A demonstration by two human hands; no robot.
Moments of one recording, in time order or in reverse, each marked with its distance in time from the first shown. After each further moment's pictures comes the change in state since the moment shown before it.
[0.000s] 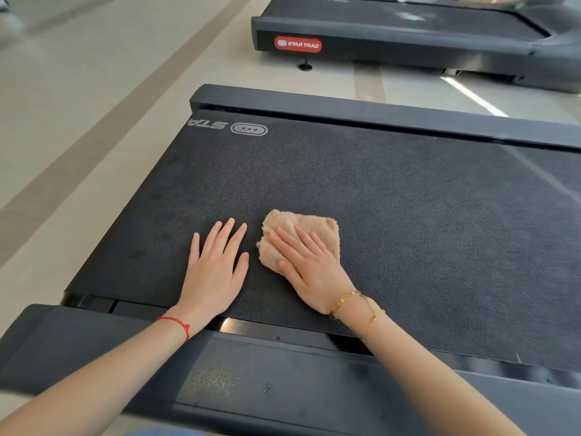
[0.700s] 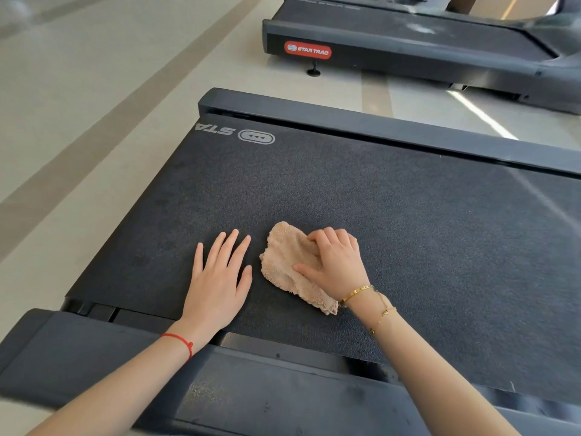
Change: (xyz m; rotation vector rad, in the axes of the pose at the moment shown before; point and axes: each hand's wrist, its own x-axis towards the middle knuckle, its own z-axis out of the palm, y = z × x) left_hand -0.001 0.006 -0.006 0.014 -0.025 -0.015; right_hand 0.023 0.028 -0.029 -0.168 0.133 0.198
